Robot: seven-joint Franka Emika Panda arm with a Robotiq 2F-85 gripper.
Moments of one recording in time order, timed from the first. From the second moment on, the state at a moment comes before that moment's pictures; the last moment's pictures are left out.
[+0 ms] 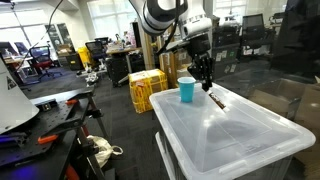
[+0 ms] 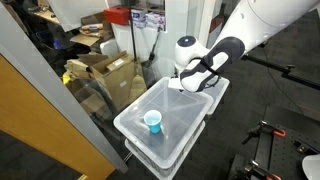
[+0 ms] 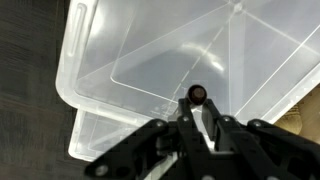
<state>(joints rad) 0.27 0.66 -0.40 -2.02 0.00 2.78 1.14</state>
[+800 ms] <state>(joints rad) 0.31 0.73 -0.42 -1.96 -0.03 2.77 1.27</state>
